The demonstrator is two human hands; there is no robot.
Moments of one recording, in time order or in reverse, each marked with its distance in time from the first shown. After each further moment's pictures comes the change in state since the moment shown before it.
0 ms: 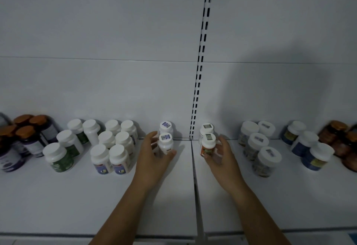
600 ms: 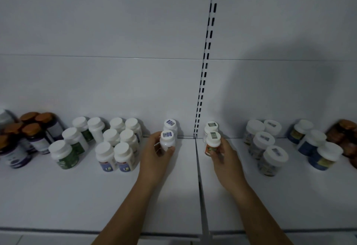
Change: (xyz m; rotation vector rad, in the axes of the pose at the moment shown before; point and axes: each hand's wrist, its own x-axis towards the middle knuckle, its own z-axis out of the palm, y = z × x) left_hand 0.008 -0.013 0.005 -0.106 0.039 0.056; right_hand 0.008 0.010 0.011 -0.170 0.064 -0.096
